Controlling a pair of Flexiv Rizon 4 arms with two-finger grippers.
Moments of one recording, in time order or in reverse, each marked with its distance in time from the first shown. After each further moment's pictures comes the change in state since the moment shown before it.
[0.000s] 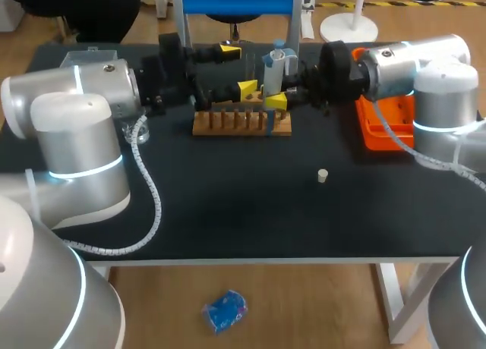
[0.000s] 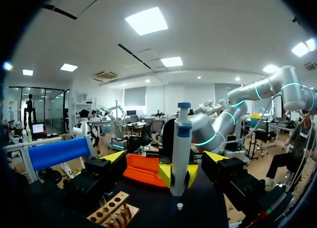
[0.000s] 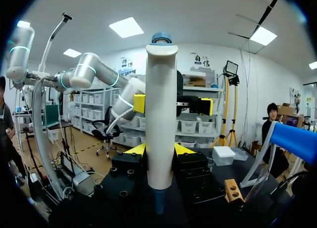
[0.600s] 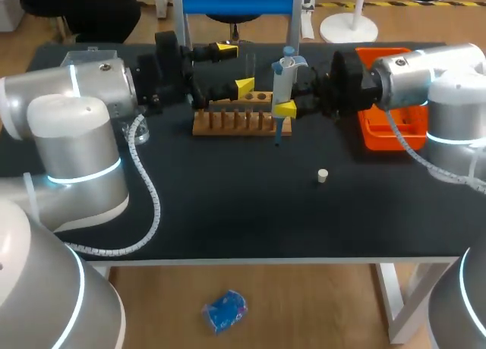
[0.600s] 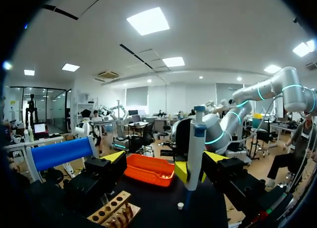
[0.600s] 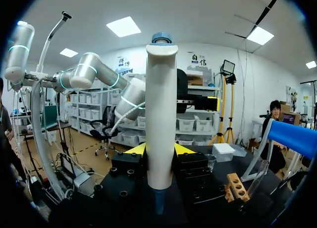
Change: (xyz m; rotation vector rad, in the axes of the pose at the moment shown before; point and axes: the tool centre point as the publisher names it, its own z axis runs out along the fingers) left arm -0.001 -0.005 -0.006 -0.004 -0.020 -0.002; right arm 0.025 0.001 -0.012 0.015 -0.038 0.014
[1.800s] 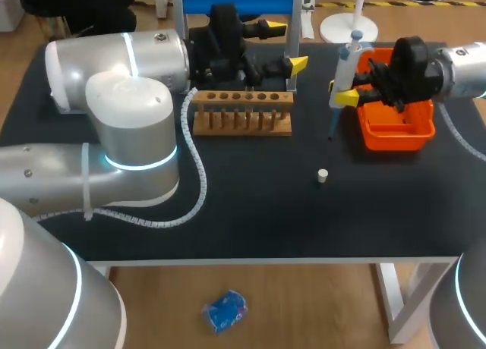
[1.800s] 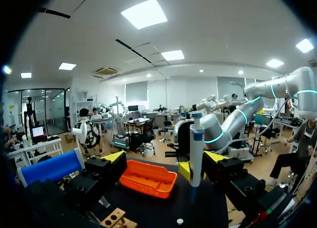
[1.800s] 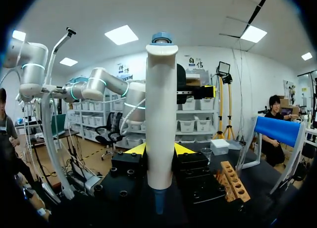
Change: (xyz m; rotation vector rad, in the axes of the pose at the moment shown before) left arm 0.012 -0.035 0.079 -0.057 -0.011 0.022; right arm 0.016 0.014 -0.100 -0.031 0.003 0.058
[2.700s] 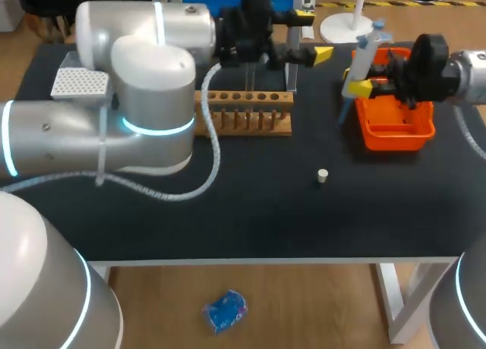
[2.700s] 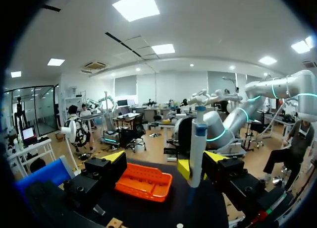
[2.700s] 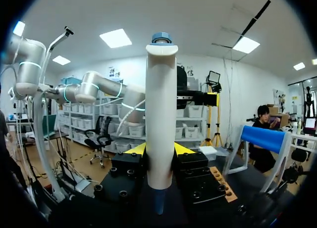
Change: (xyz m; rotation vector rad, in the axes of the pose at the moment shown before) left arm 0.000 -0.012 0.043 -0.060 0.081 0.017; right arm -0.002 0.017 -0.022 -0.055 -0.098 -0.031
